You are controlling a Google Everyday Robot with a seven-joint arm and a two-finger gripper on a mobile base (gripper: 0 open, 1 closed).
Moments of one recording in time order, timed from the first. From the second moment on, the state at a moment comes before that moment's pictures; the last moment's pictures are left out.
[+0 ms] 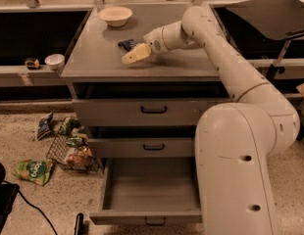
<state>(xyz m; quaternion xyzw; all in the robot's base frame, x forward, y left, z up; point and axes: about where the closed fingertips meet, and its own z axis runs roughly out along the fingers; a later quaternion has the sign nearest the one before) 0.835 0.058 0.825 -0.45 0.72 0.31 0.43</state>
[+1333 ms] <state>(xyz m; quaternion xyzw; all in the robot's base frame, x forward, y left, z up) 0.835 0.051 0.830 -0.46 0.74 0.26 0.42</state>
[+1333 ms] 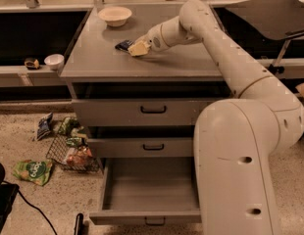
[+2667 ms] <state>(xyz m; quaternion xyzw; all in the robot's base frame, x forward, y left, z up) 0.836 0.033 0.913 -0.51 0.64 0.23 0.52</state>
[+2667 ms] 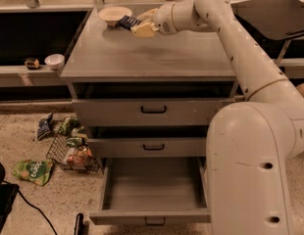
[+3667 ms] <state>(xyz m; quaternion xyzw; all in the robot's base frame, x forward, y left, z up) 0.805 0.054 0.916 -0.55 0.60 0.26 0.51</state>
